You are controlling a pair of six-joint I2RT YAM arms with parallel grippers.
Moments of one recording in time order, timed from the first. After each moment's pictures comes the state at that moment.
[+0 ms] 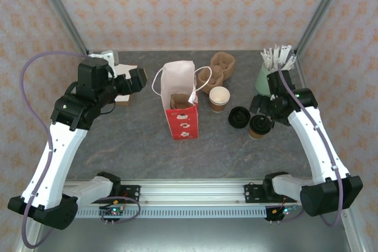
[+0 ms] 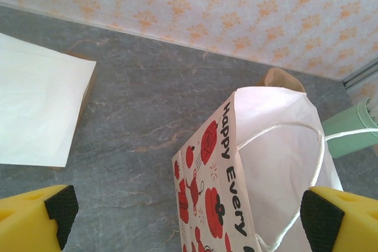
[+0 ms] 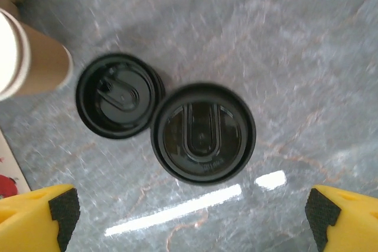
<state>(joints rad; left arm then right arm) -0.27 1.07 1.45 -0.91 -0.05 -0.46 0.17 1.17 1.23 -1.26 0.11 0.53</state>
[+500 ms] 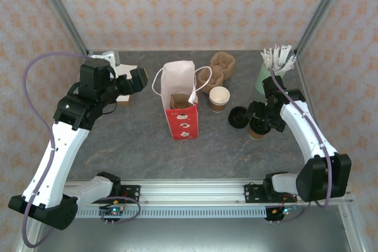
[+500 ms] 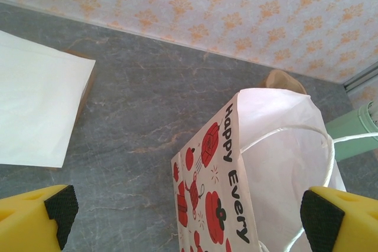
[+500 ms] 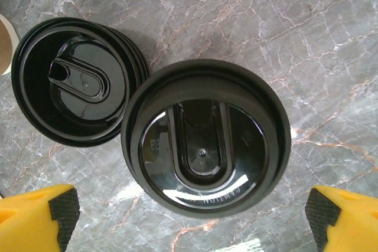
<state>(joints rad) -0.27 1.07 1.42 -0.88 -0.05 -0.47 0.11 1.30 1.10 -1.14 0.00 0.56</state>
